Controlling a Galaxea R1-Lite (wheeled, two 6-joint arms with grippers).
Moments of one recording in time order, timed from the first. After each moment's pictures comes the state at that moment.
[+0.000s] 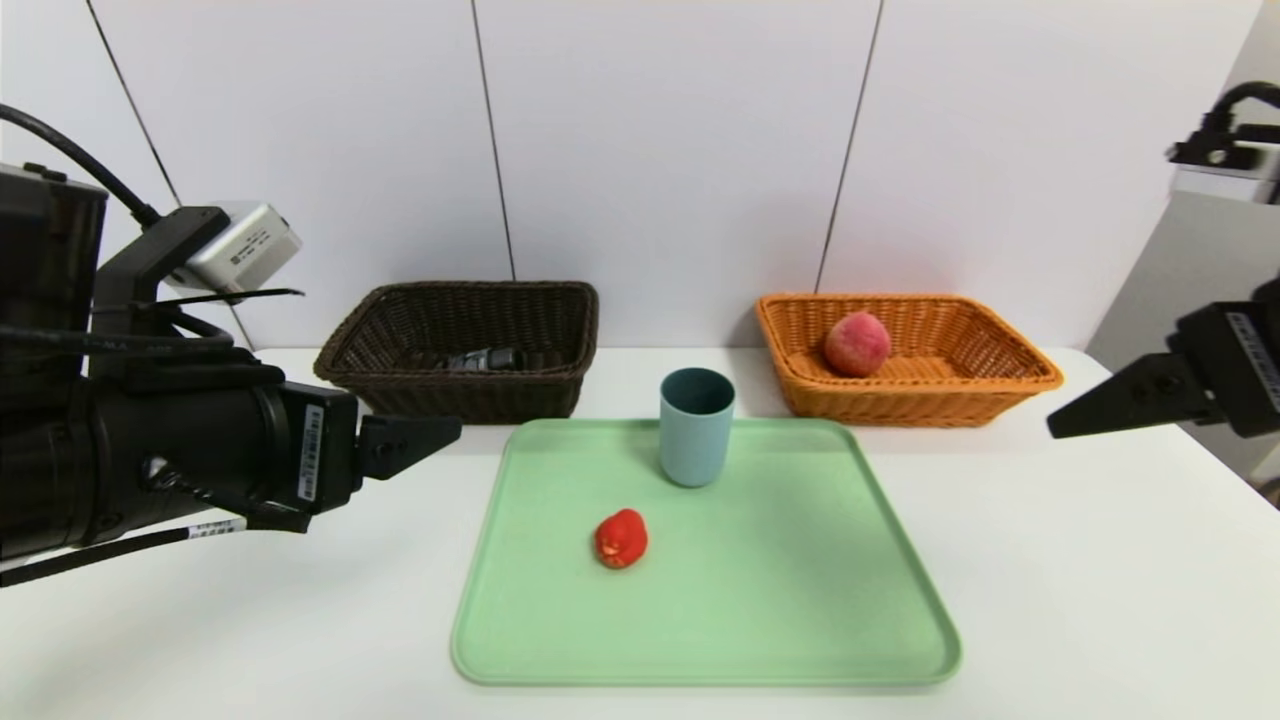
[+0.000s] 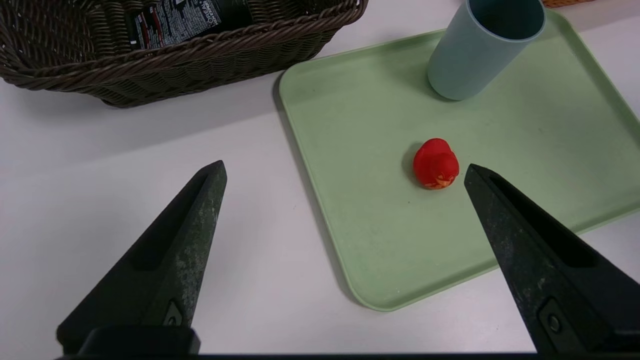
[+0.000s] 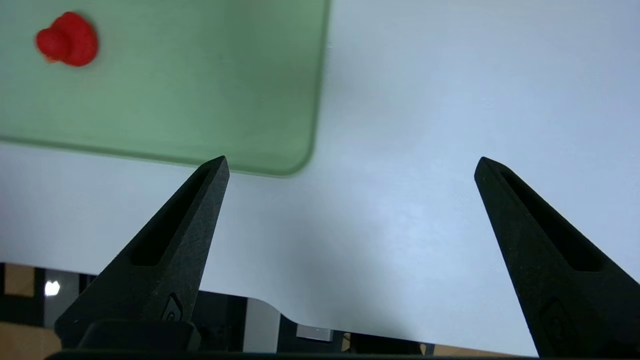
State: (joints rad) left arm -0.57 1.26 -0.96 0.15 0.15 -0.19; right arm 0.42 1.43 -1.67 1.18 -0.16 0.26
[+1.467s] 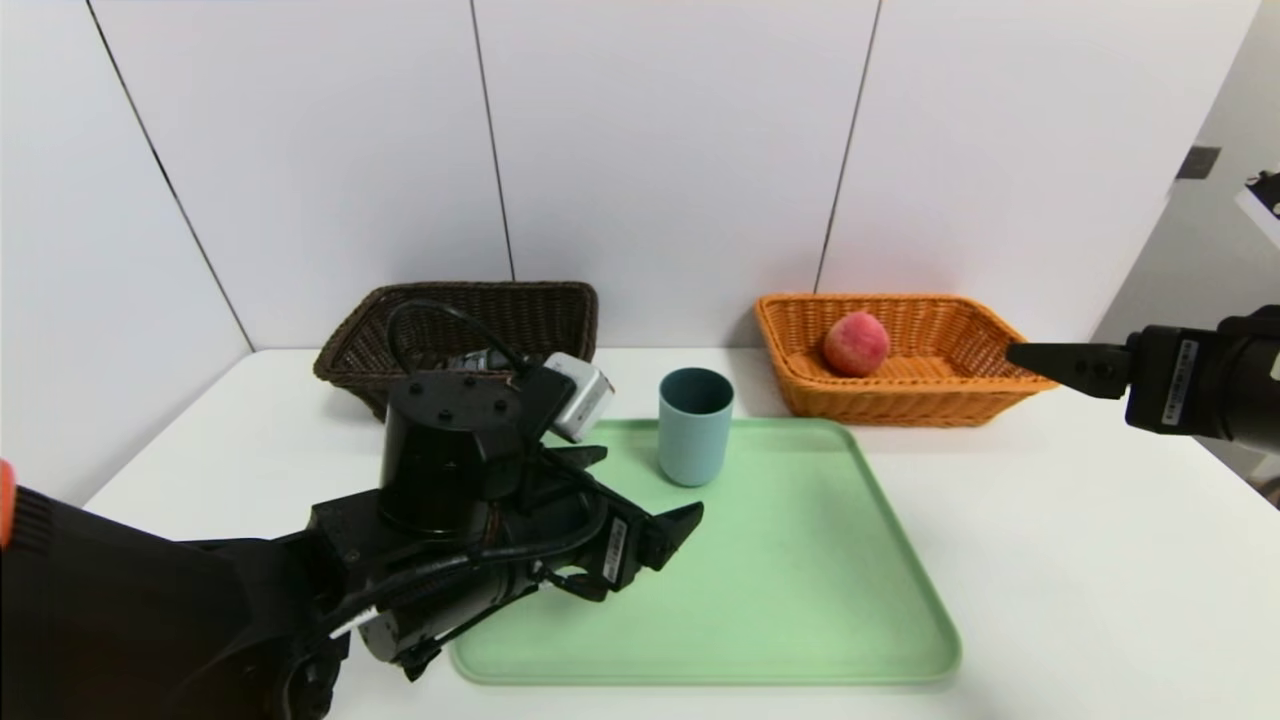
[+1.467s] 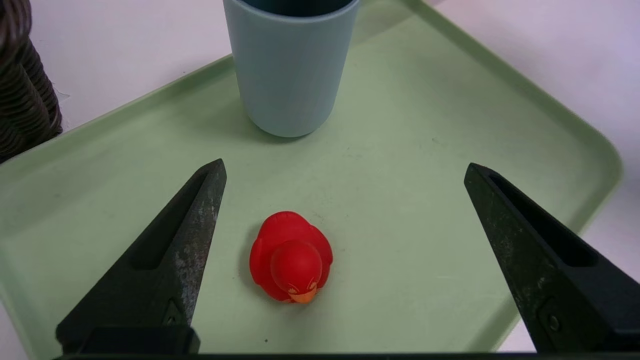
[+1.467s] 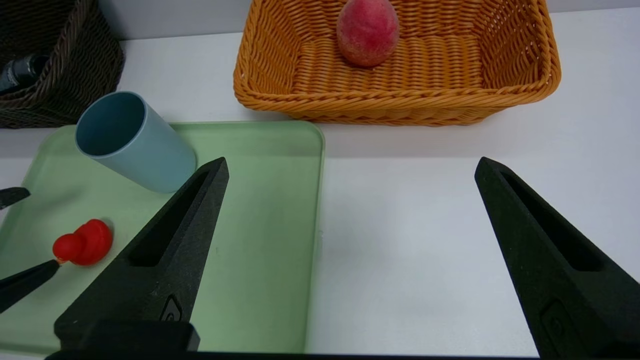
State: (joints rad) left arm -0.78 1.77 -0.68 -0.80 0.01 -0.10; right arm 0.30 1.23 -0.89 0.04 -0.15 0.20
